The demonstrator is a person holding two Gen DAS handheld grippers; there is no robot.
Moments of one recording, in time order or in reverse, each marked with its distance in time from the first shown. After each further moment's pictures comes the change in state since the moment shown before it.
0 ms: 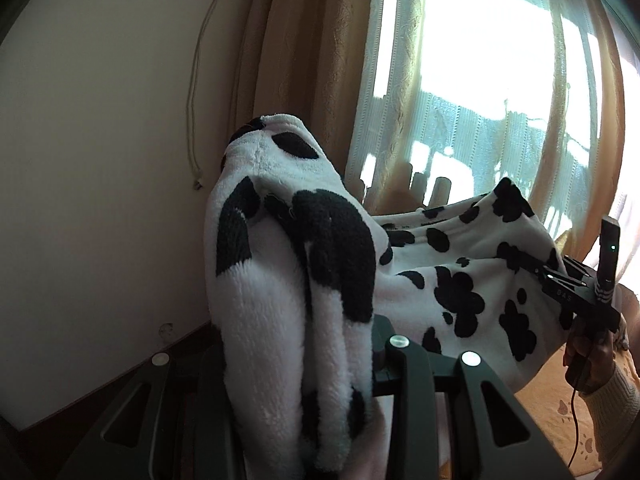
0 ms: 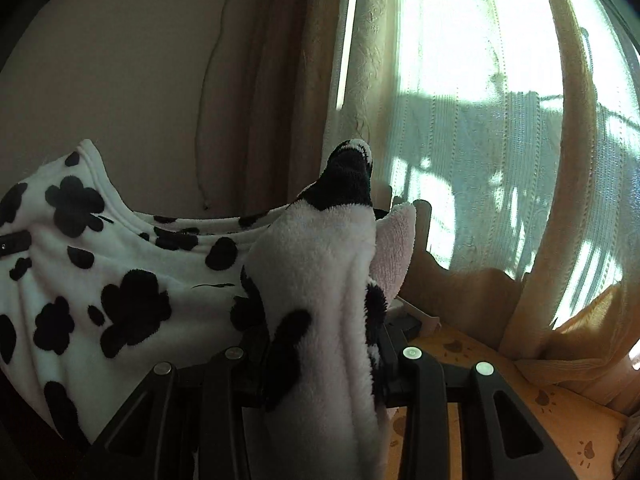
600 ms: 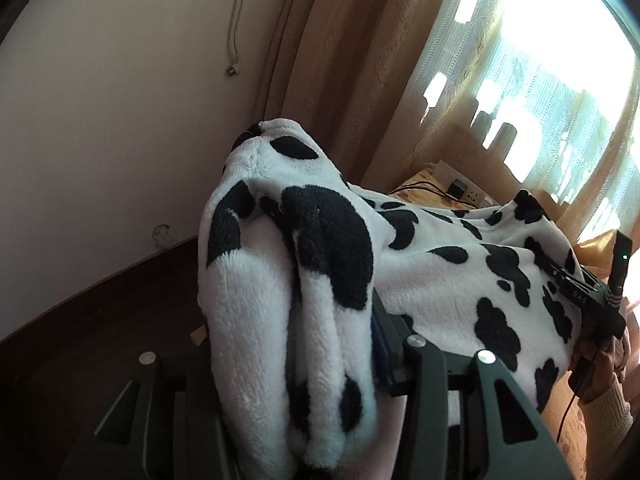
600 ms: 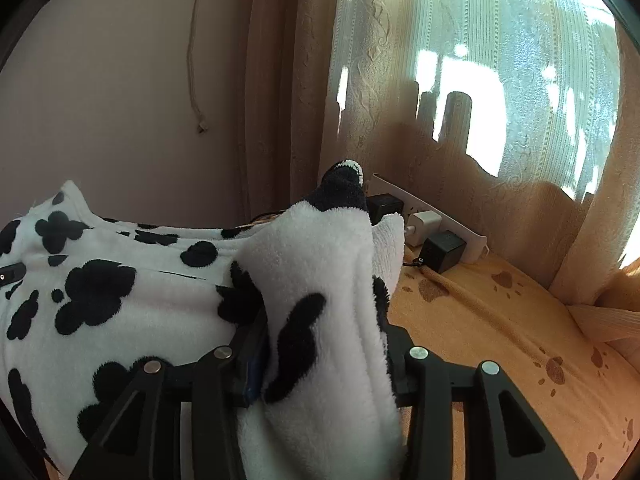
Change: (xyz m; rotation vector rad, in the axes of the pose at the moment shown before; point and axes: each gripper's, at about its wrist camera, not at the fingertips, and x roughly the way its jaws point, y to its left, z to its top) left arm 0.113 0.052 -0.089 -0.217 0.235 0.035; right arm 0.111 -0.020 -0.079 0.003 0.220 0.016
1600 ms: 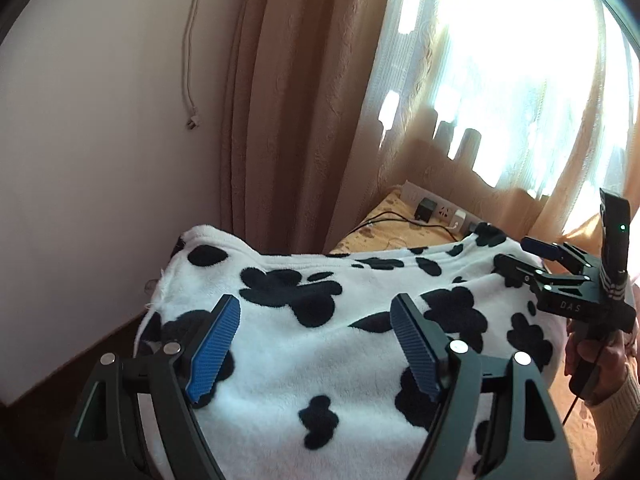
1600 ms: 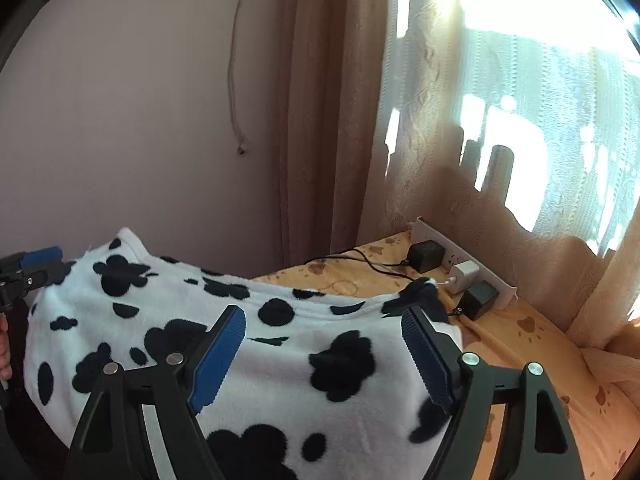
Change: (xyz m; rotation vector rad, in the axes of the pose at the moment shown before) left arm -0.004 -0.057 0.038 0.165 -0.062 -0.005; right arm -0.020 0.056 0.060 -0.062 0.009 0.108
